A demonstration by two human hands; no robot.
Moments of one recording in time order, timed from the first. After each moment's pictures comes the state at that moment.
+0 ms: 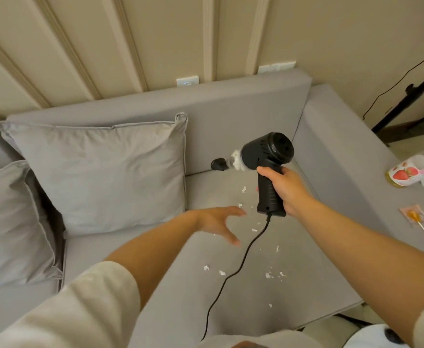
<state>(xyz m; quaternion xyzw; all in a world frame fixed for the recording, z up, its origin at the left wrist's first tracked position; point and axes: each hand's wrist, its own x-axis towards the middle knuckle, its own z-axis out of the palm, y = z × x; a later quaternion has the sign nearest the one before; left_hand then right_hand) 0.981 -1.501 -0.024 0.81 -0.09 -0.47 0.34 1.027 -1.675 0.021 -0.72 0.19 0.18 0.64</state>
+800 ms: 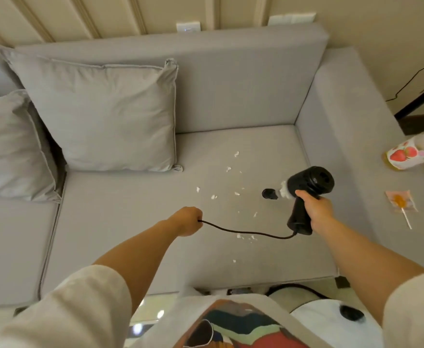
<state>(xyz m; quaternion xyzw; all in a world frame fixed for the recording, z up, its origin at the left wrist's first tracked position) 0.877 -1.603 -0.075 0.90 0.10 -0.38 0.21 0.983 -1.880 -0.084 -0.72 0.36 0.21 0.55</state>
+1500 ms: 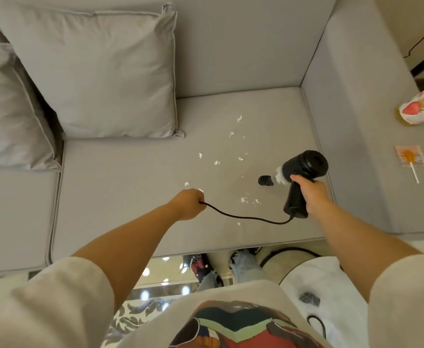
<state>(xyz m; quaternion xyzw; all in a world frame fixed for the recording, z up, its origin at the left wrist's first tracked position) 0.813 -1.610 -0.086 0.88 0.12 -0.38 0.26 0.917 -1.880 -0.121 -0.72 0.37 0.24 0.53</state>
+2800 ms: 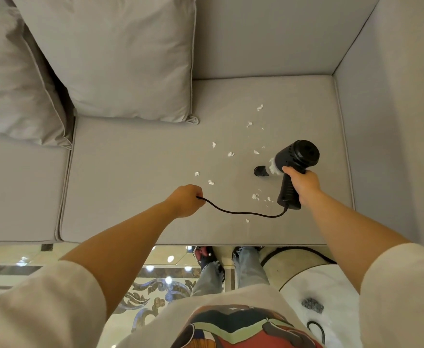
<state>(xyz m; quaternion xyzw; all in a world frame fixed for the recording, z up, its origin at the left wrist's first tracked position) 0.813 -1.589 -0.108 0.85 0.23 -0.36 0.30 0.948 -1.828 -0.159 -0.75 0.31 0.30 0.50</state>
